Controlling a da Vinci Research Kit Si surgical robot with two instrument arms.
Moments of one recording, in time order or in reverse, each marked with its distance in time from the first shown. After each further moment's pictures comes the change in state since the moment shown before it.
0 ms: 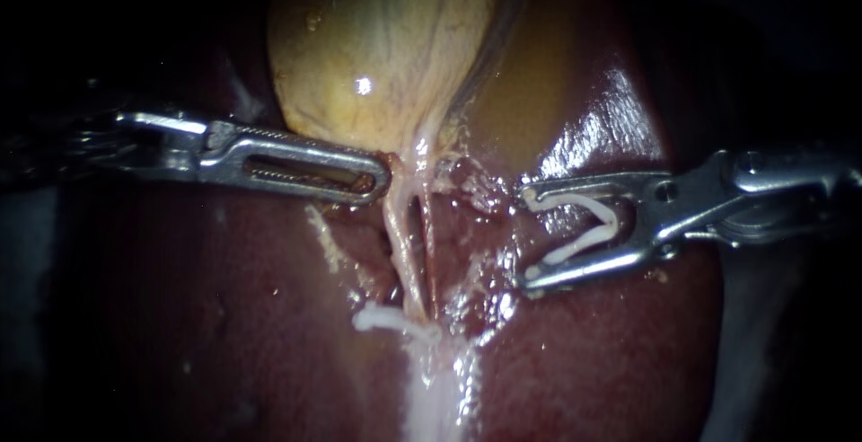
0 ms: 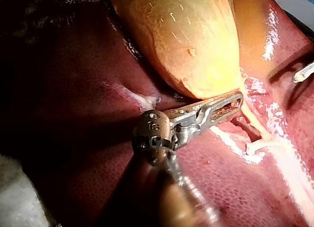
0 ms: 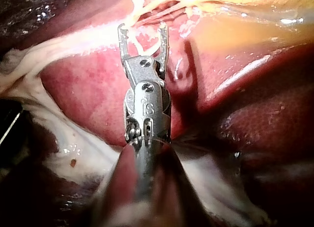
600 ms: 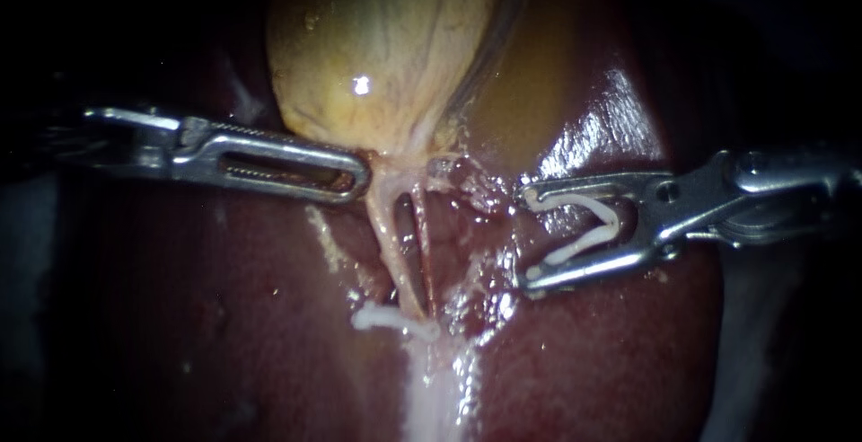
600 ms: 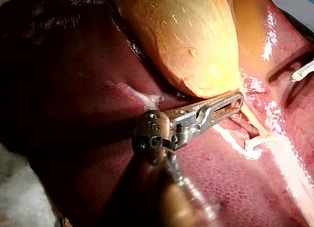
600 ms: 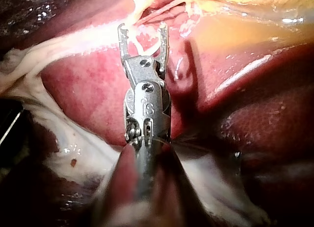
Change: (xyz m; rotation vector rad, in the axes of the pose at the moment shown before) right arm 0.000 0.000 0.000 0.001 0.001 0.000; left arm 0.001 0.003 -0.004 -0.007 -0.004 -0.014
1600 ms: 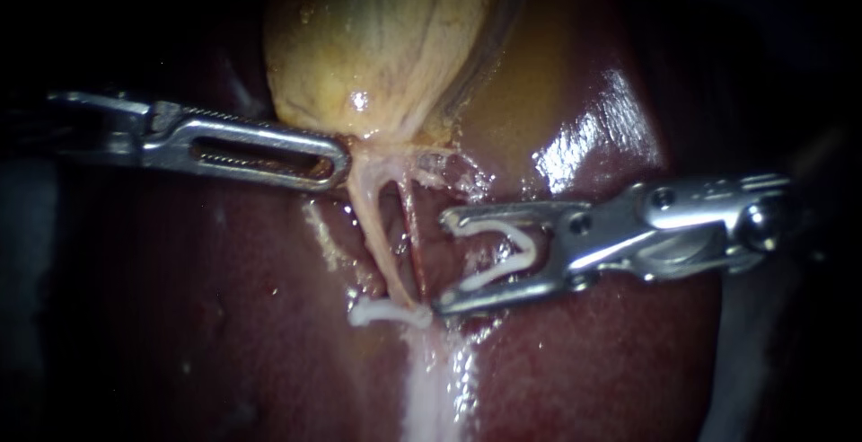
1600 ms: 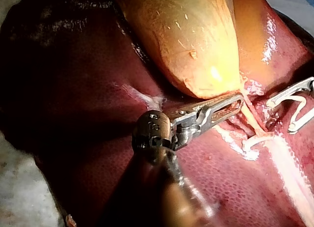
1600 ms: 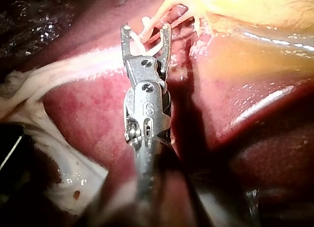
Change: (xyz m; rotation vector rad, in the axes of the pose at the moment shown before) right arm -0.003 -0.001 0.011 0.024 -0.002 0.019; left arm 0.000 0.001 -0.001 0.008 0.006 -0.014
